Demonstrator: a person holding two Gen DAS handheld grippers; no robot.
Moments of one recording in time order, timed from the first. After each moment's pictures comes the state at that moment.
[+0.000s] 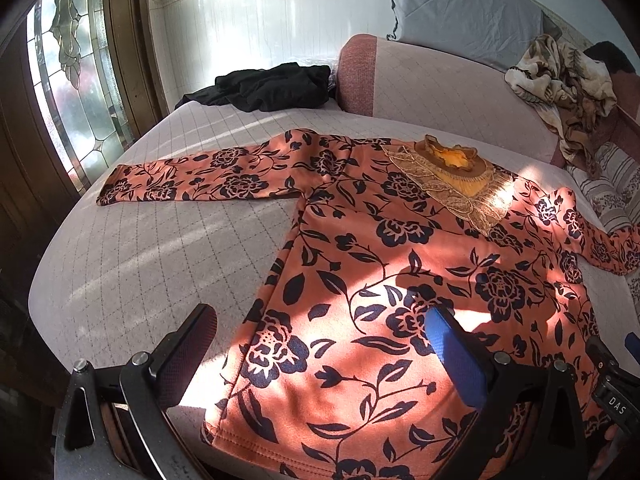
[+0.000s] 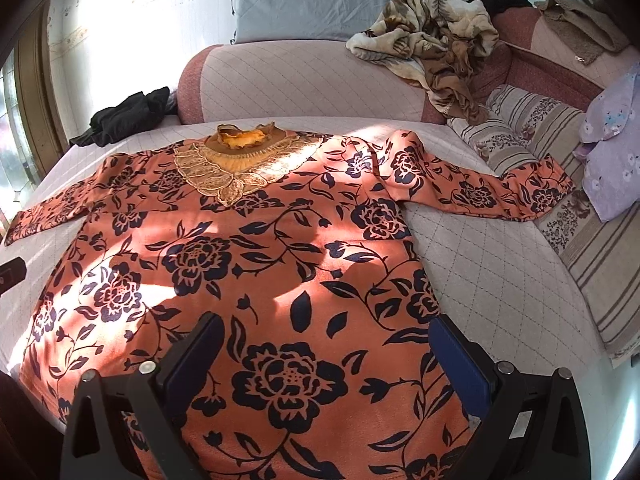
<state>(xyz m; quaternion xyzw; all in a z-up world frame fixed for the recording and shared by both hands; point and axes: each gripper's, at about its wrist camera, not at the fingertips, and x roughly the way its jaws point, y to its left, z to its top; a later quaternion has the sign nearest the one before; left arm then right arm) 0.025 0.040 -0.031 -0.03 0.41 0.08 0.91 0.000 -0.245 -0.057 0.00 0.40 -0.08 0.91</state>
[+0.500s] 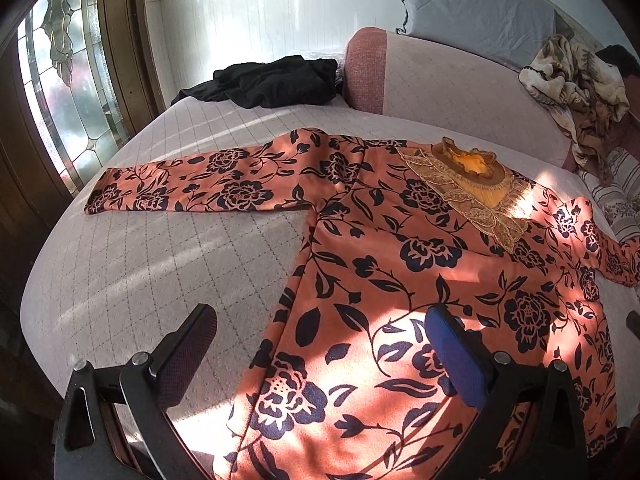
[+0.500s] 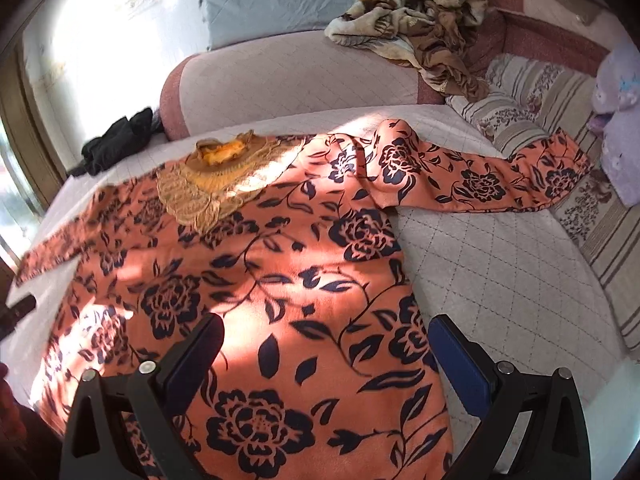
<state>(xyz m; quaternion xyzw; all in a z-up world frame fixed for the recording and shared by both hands) 0.070 0.066 -0.045 -0.04 0.42 0.08 0.90 0.042 -0.315 -0.053 0.09 0.41 -0.05 0.91</state>
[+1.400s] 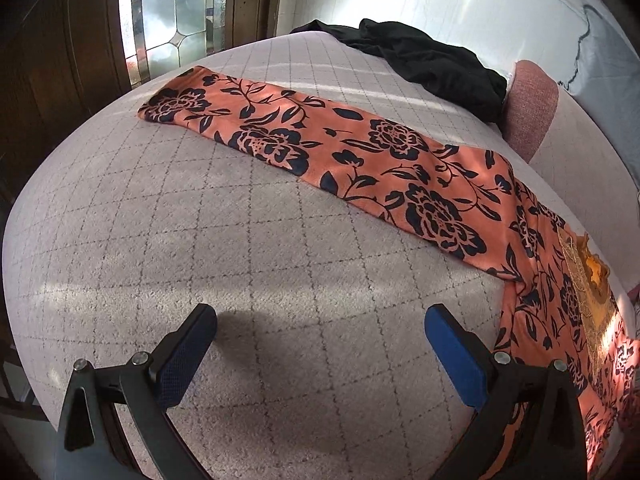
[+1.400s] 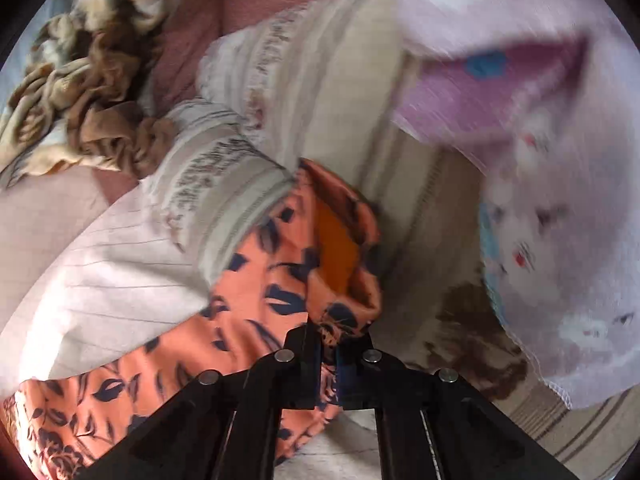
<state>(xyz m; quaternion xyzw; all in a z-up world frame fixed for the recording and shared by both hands) 0.124 0.229 -0.111 -0.21 0.44 0.21 0.85 0.216 -0.649 -0.053 0.16 0.36 -0.40 0.83</state>
